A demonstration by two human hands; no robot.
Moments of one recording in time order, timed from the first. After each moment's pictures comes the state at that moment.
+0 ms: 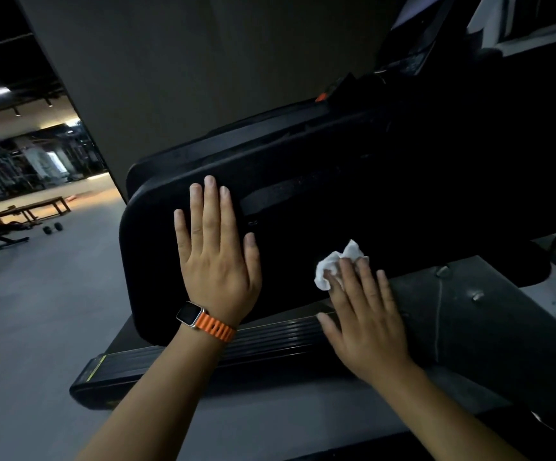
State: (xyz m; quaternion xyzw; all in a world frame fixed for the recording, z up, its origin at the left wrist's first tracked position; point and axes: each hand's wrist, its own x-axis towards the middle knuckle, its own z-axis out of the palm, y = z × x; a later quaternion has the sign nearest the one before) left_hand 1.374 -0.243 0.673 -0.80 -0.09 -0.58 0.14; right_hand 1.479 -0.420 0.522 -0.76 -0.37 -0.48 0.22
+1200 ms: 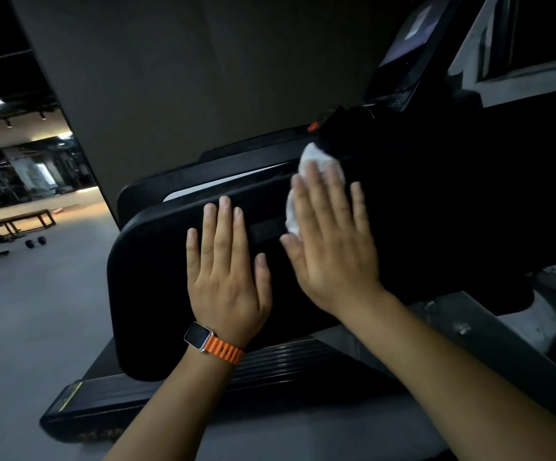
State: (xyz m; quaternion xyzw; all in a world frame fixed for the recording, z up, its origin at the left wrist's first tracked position) left_hand 1.395 -0.260 0.683 -0.78 -0.07 -0.60 0.16; right_hand 1.493 -0.403 0.698 -0.73 -0.36 -0.53 0.24
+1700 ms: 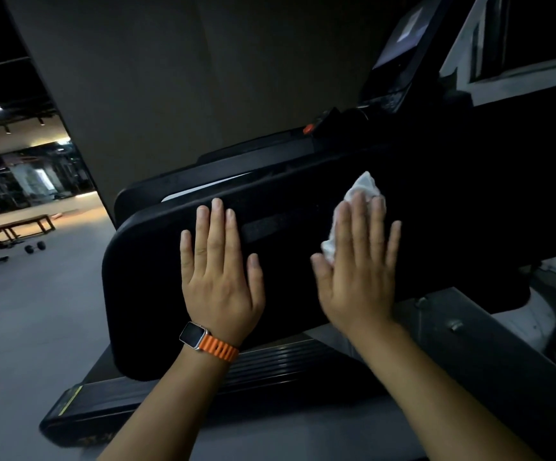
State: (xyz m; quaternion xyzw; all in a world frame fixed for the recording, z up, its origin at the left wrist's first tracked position) left_hand 1.394 -0.263 0.681 -0.78 -0.08 -0.60 0.16; right_hand 1.505 -0.426 0.643 -0.75 -0.27 -0.52 0.31
